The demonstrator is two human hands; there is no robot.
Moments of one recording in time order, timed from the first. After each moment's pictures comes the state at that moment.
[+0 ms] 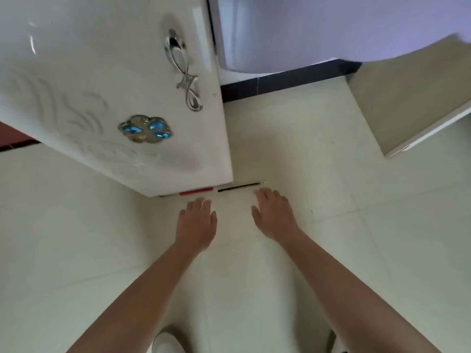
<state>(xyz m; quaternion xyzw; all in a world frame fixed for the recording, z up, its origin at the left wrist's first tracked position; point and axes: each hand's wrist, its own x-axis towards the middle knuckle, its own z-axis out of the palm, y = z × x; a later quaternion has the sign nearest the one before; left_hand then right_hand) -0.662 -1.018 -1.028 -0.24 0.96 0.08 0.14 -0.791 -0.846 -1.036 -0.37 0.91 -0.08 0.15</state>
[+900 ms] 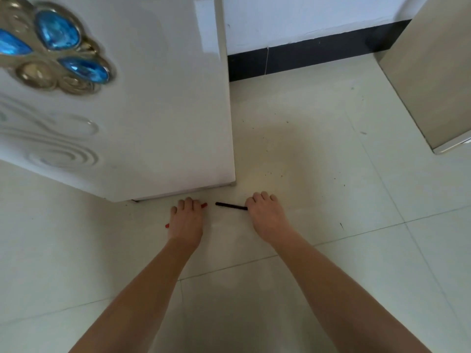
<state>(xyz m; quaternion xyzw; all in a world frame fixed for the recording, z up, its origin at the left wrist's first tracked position) -0.698 -1.078 -1.229 -0.25 0.96 -0.03 0.13 -0.831 -0.906 -1.208 -0.45 0.88 0.07 0.13</state>
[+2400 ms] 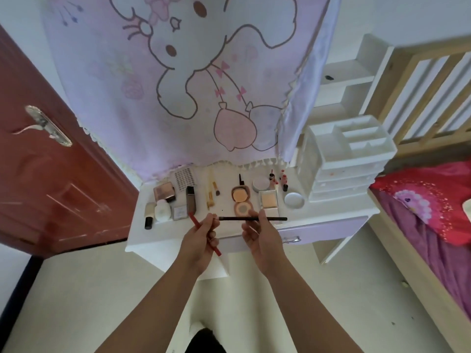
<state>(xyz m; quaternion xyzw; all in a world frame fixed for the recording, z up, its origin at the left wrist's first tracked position) -0.777 -0.911 -0.323 -0.40 0.38 0.82 -0.17 -0.866 -0.782 -0.327 0.16 0.41 -0.81 0.38</state>
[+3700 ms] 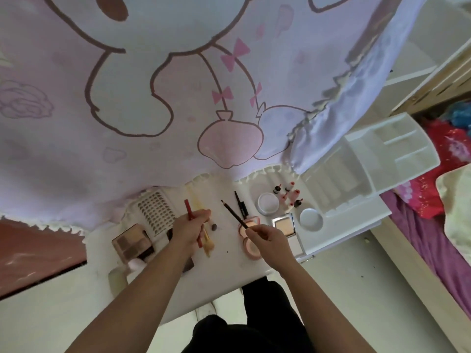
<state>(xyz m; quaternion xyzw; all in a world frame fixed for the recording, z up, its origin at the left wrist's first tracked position) -0.967 -1.150 -0.426 -0.49 0.51 0.70 0.04 -0.997 -0.935 -0.406 0.01 0.85 -0.45 0.27</state>
